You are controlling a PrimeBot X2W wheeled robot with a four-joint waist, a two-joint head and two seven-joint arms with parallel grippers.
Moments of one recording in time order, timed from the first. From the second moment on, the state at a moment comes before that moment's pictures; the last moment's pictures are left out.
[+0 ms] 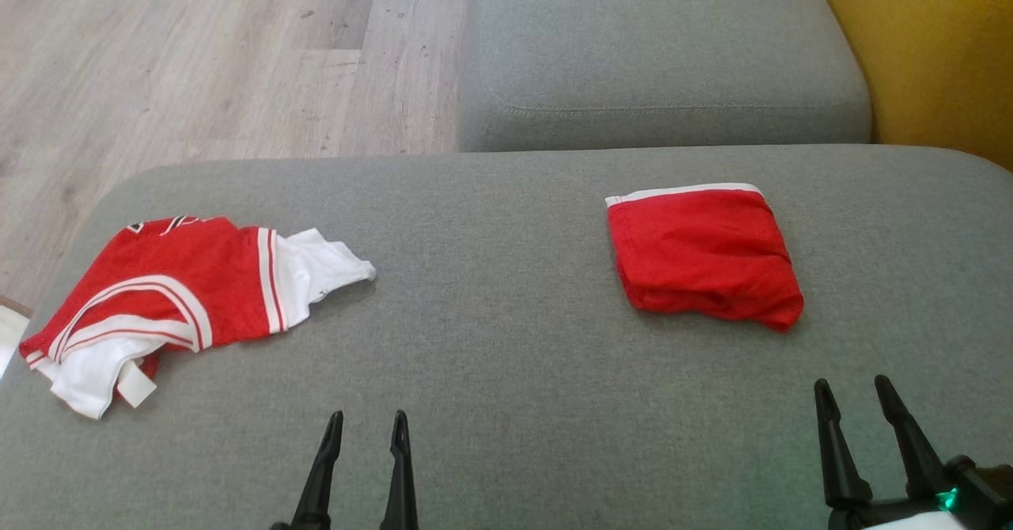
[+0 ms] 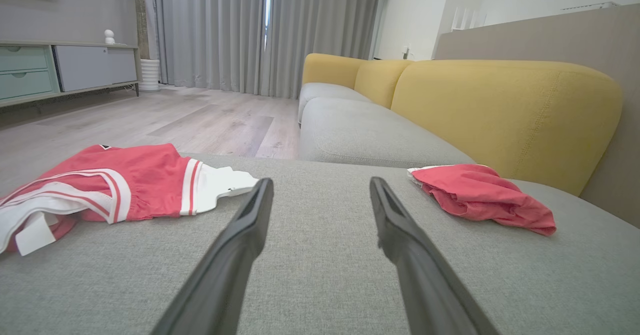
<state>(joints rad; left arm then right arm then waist) 0.21 0.05 -0.36 0.07 -0.23 0.15 -0.26 0.25 -0.17 0.06 0.08 0.29 0.12 -0.25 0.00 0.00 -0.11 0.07</state>
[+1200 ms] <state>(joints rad) 0.18 0.05 -0.39 0.04 -0.23 0.17 -0.26 0.23 -0.15 0.01 0.09 0.26 0.12 -0.25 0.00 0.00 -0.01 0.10</state>
